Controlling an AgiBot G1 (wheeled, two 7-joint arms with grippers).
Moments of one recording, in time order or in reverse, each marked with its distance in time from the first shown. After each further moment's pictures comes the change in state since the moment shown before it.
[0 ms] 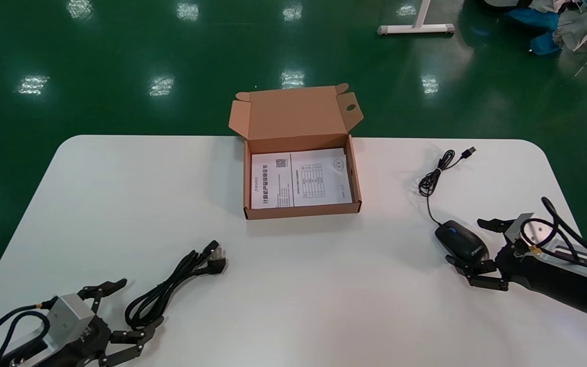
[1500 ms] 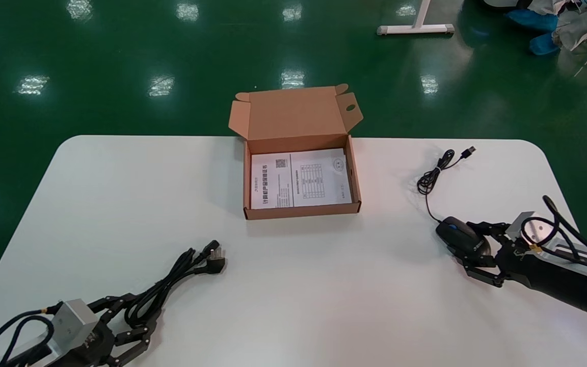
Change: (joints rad) left arm -0.001 0.000 0.017 0.009 0.007 0.003 -0.015; right arm 0.002 -0.001 0.004 0.005 0.006 0.002 -0.007
